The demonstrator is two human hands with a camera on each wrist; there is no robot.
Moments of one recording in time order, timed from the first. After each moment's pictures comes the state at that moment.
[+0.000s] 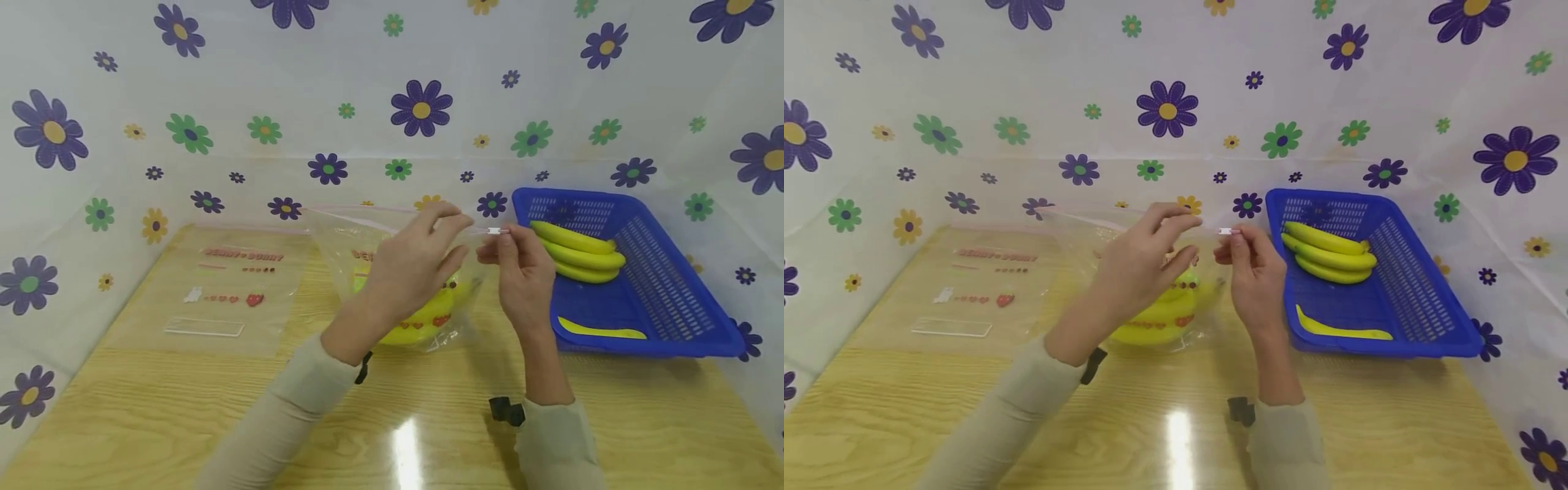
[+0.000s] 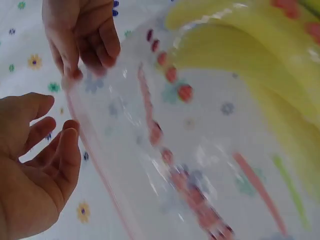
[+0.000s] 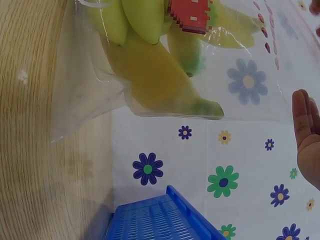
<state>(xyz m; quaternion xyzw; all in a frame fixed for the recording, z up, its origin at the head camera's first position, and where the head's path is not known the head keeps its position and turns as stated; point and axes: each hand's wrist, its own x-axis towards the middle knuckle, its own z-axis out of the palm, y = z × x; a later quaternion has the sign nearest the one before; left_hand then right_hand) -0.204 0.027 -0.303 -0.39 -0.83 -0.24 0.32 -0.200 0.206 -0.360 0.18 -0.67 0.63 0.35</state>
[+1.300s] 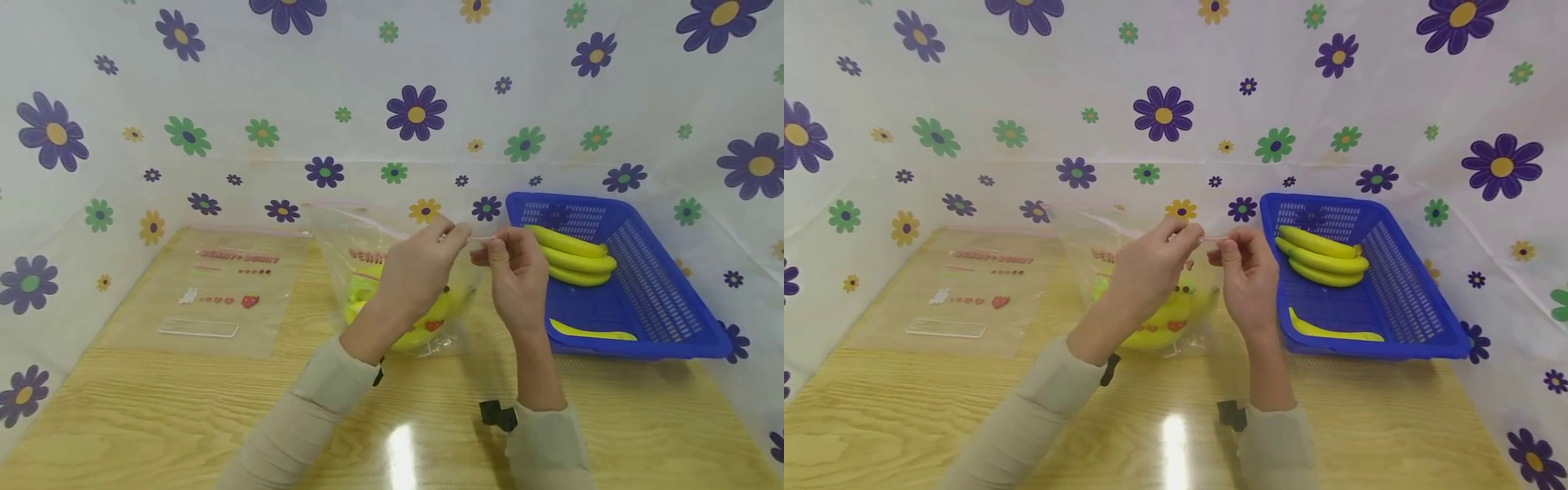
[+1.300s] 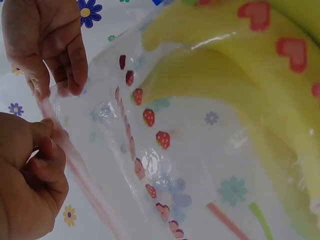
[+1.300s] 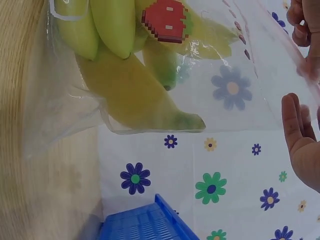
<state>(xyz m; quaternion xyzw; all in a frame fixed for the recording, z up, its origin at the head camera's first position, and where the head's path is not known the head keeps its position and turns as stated) -0.205 0.052 -0.317 -0.36 -0.85 -0.19 0.32 -0.190 0.207 -0.349 0.14 -0.69 0.64 0.31</state>
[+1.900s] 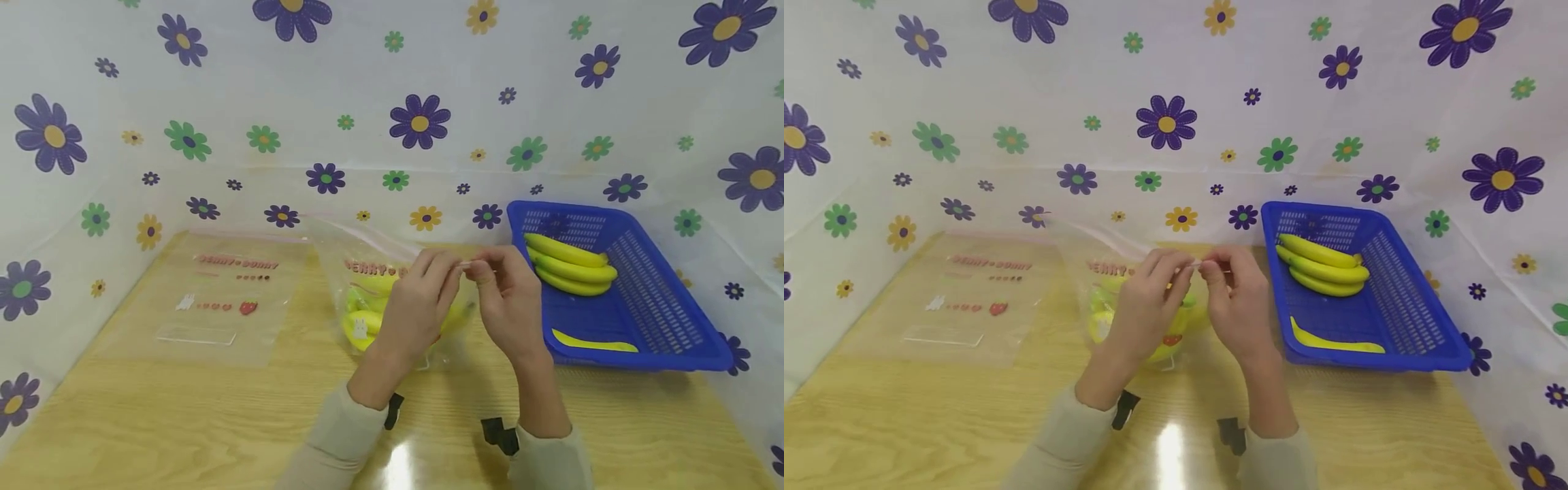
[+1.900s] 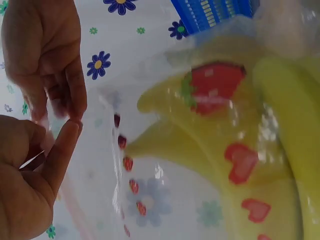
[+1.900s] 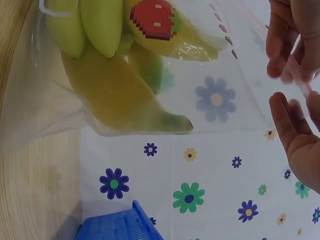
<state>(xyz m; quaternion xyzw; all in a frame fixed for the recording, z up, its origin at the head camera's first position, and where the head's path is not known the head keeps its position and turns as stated) -0.188 0.053 -0.347 -0.35 -0.77 -0.38 0.38 -0.176 0.194 -0.341 0.21 -0.76 0.52 0.34</state>
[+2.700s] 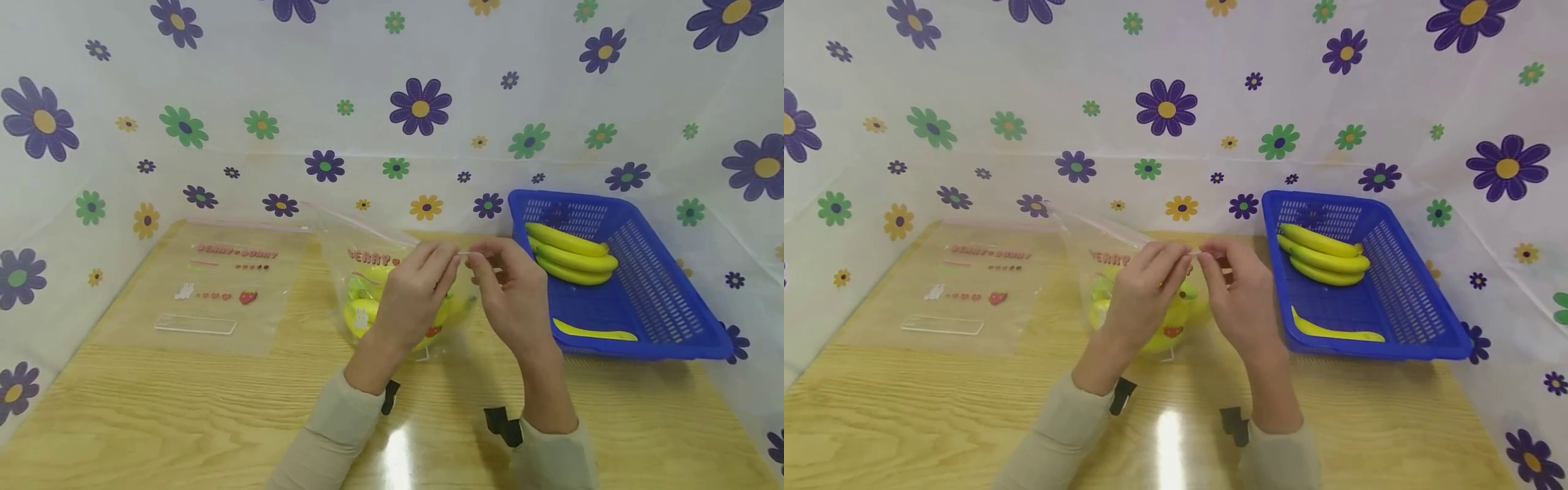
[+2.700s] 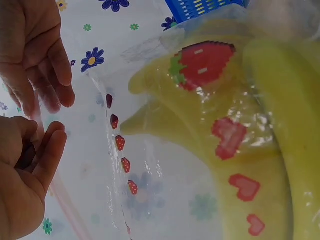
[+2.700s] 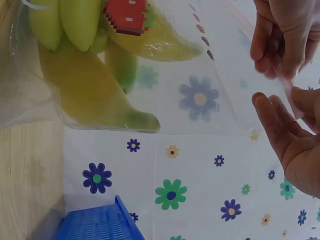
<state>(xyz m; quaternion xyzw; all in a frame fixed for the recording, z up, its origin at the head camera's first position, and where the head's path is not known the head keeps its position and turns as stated) -0.192 0.047 -0.351 -0.37 -0.75 -0.35 0.42 -0.167 0.194 -0.338 0.18 -0.79 0.47 0.34</state>
